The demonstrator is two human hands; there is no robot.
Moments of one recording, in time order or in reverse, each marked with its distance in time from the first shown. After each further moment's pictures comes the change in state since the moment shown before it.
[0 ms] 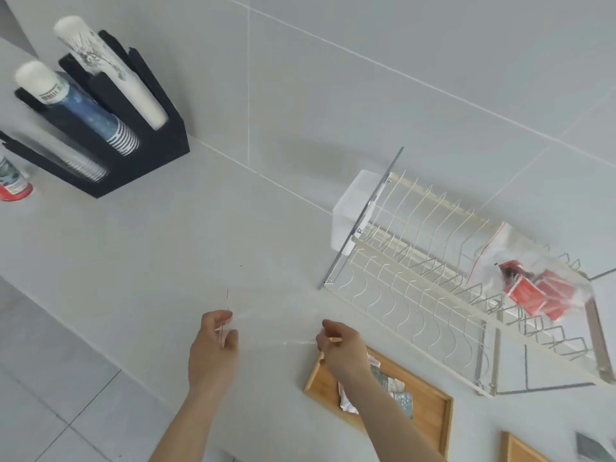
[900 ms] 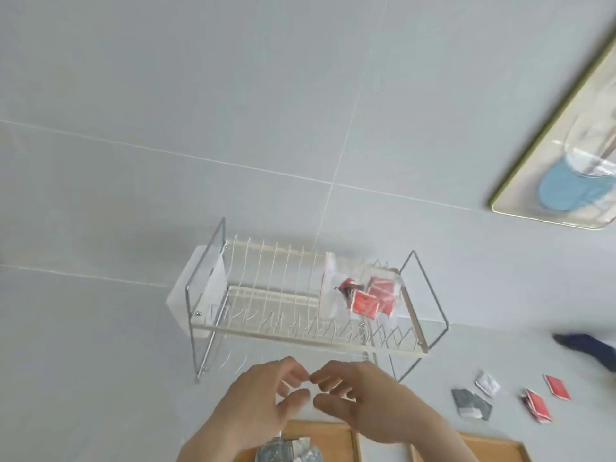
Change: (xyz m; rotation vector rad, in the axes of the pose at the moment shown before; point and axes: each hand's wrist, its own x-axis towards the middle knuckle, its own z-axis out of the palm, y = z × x) left_hand -0.091 0.195 0.128 0.471 -0.956 0.821; right_hand -0.097 -0.025 -0.233 -0.431 -0.016 -0.282
